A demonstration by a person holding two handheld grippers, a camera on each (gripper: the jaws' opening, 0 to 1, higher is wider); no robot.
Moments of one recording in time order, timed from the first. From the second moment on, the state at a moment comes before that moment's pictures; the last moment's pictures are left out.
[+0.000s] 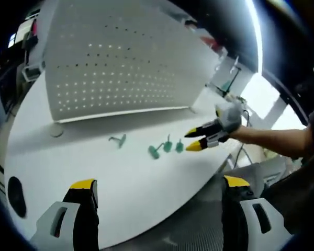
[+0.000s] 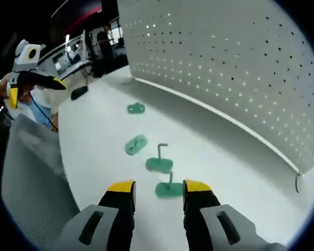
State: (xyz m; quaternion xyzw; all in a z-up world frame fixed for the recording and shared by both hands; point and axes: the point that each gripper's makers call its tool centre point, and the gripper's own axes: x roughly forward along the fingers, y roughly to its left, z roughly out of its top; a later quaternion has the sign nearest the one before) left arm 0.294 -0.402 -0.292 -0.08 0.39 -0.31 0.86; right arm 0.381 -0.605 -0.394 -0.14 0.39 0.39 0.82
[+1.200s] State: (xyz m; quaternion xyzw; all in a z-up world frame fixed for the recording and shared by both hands) left arm 0.302 -0.411 -0.295 -0.10 0.40 -0.31 0.86; right arm 0.390 -0.589 -0.413 -0.23 0.41 0.49 0.73
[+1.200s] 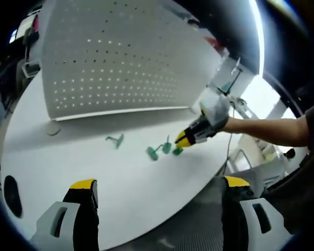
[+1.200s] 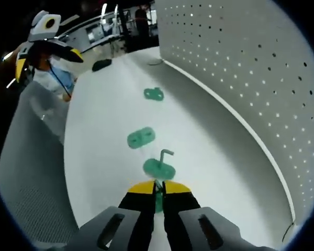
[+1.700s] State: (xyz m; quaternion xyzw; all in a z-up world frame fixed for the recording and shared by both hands) left arm 0.303 -0.413 -0.288 -0.09 0.38 -0.32 0.86; right arm 0.389 -0.594 -0.408 -0.18 0.44 0.43 0.76
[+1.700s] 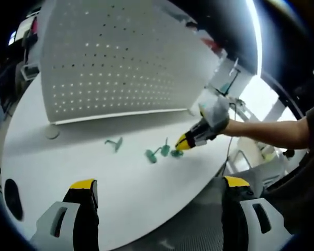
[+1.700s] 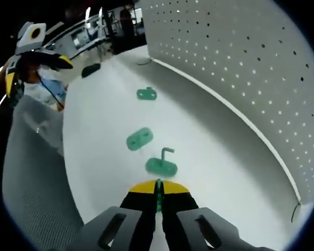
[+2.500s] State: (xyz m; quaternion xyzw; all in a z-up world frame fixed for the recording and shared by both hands) left arm 0.306 -0.415 -0.269 -0.08 0.36 -0.33 0.87; right arm 0.413 -0.597 -0.366 -0.13 0.40 0.36 0.83
